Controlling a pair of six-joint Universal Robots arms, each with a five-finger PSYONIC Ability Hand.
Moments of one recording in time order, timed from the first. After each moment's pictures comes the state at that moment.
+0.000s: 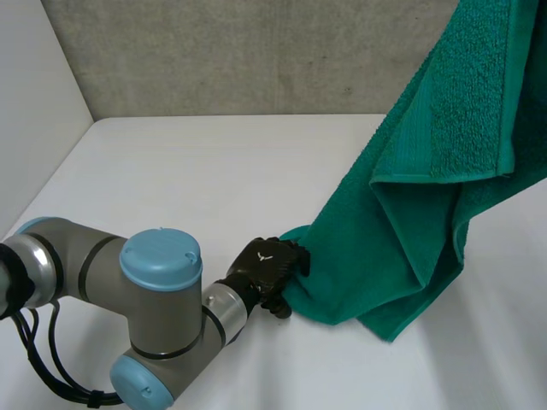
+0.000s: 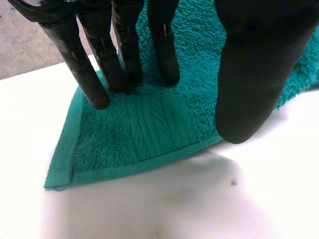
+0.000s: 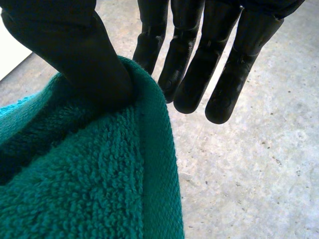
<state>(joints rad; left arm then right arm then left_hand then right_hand) 4.01 -2.19 -1.55 3.38 -1.41 3.17 1.87 -1.77 1.17 0.10 1.45 2.94 0.61 0.60 0.60 0.60 0.42 0.98 1.18 1.18 1.19 0.98</state>
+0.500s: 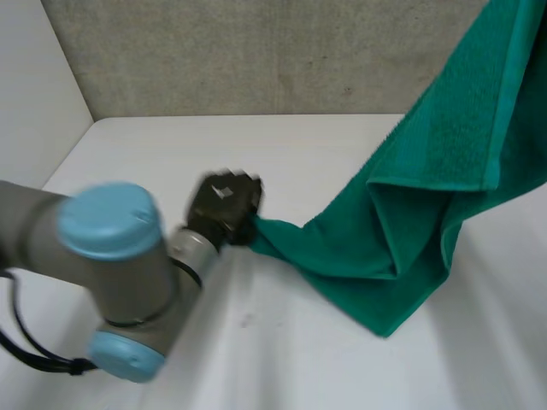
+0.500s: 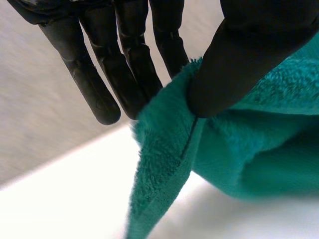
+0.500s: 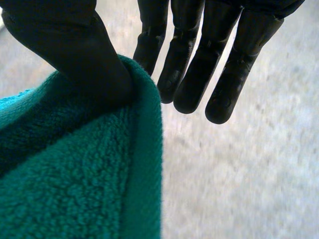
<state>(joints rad) 4.08 -1.99 -1.54 3.42 -1.62 3.23 1.79 -1.74 1.23 0.11 1.46 2.93 1.14 1.20 1.18 1.21 0.96 0.98 1.18 1.18 1.19 0.98</state>
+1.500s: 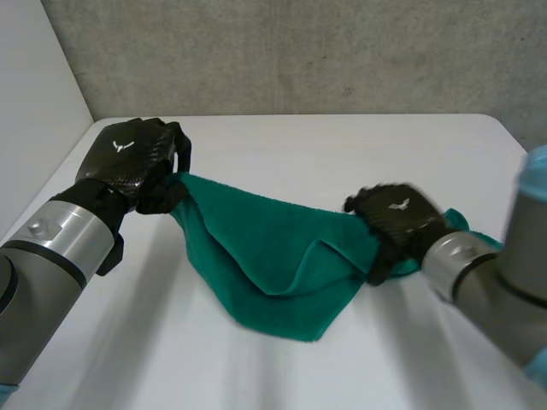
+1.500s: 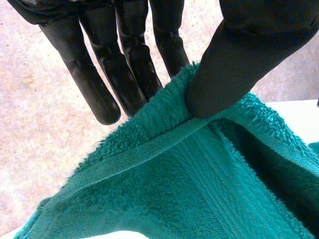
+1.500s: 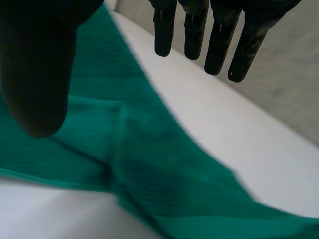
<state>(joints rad) 4.29 -1.55 -1.76 3.31 -1.46 3.20 1.99 -1.33 1.65 0.04 1.39 2.83 1.14 1.20 1.18 1.21 0.96 0.27 0.32 0.31 0.30 0.14</state>
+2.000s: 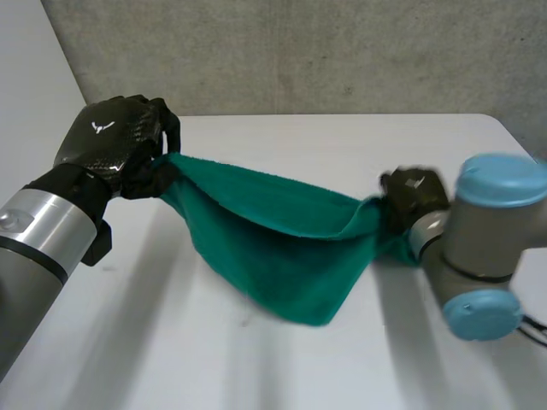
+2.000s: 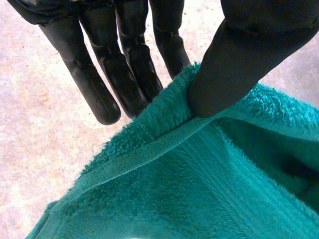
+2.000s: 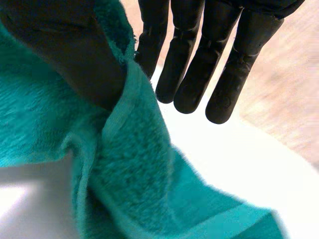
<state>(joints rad) 4.31 -1.47 -1.76 3.31 -1.46 3.16 2.00 -1.08 1.49 -0.20 1.69 2.88 1.14 1.20 1.18 1.21 0.96 0.95 1.18 1.18 1.19 0.96</state>
